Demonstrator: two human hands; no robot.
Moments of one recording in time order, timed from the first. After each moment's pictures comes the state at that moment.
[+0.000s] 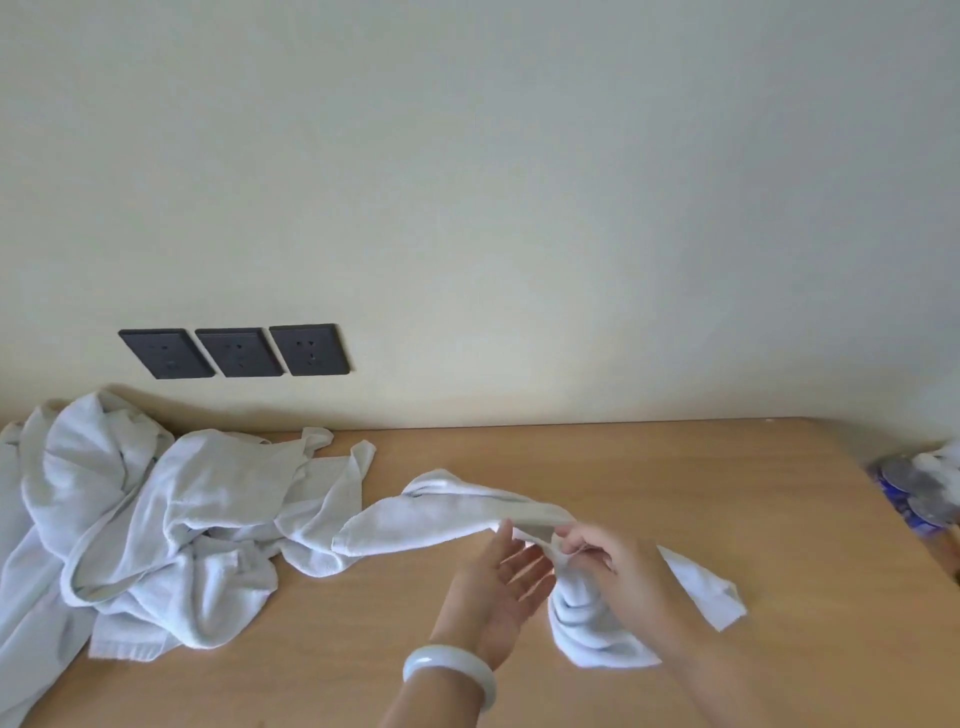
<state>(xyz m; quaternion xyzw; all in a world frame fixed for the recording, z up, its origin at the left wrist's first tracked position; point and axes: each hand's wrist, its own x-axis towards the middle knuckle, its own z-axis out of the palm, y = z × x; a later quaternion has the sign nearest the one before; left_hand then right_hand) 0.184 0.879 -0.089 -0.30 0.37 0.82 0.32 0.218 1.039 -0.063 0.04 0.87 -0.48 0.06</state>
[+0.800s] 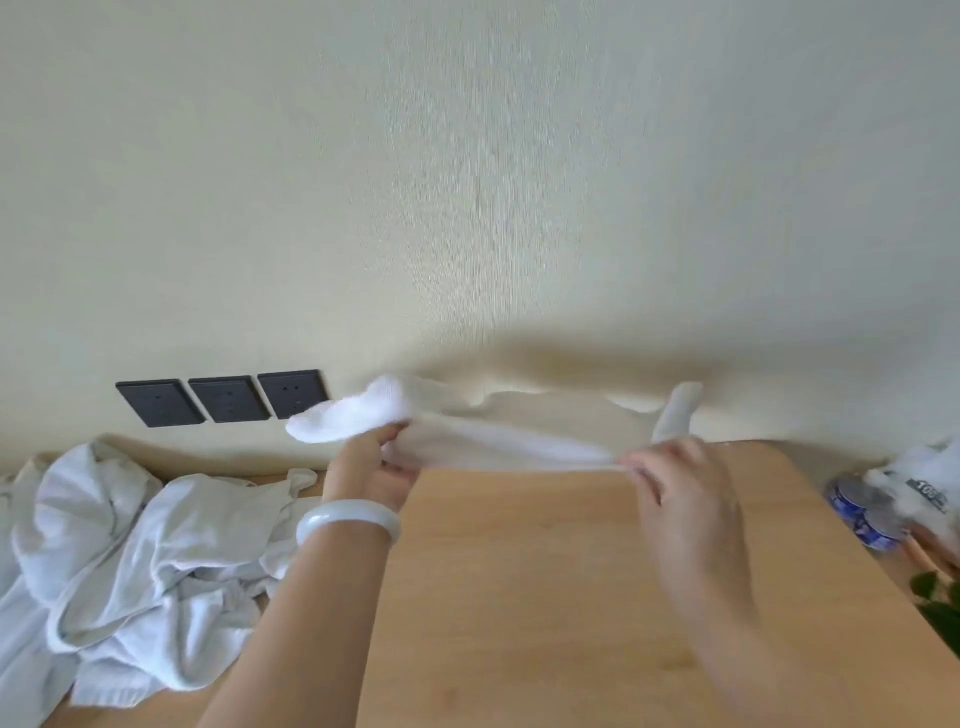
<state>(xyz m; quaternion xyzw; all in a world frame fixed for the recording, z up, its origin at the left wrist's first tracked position) 0.096 0.835 0.043 -0.28 0.35 0.88 0.14 0.226 1.079 0.025 0.07 0.90 -0.23 -0.37</state>
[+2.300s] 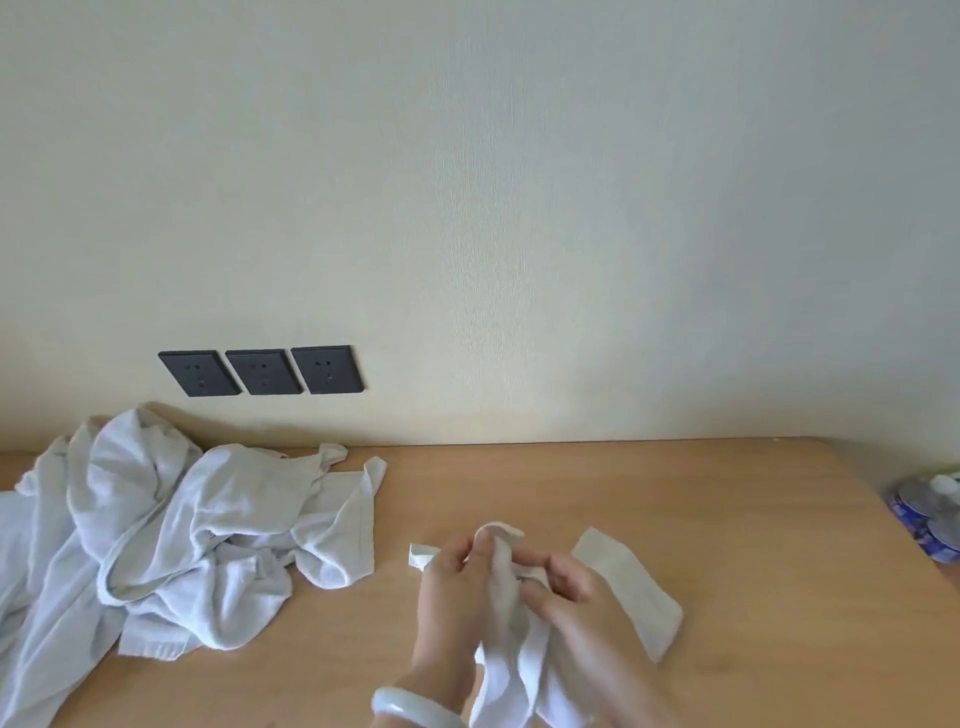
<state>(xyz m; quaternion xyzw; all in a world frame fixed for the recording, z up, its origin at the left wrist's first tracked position) 0.212 0.862 -0.051 -0.16 0.70 0.68 0.13 0.250 0.985 -0.034 0.12 0.59 -0.79 0.12</state>
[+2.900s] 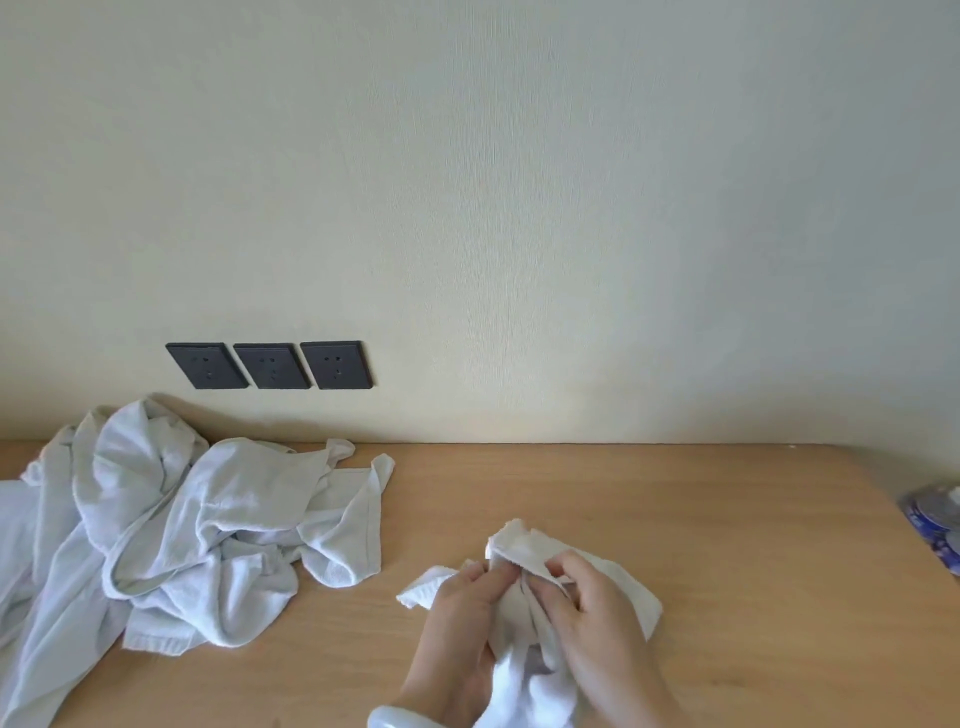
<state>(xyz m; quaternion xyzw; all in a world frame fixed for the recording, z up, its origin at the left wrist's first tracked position) 0.218 0.854 -0.037 -0.20 0.51 0.80 0.26 0.240 0.982 -0.044 0.09 0.83 -0.54 0.00</state>
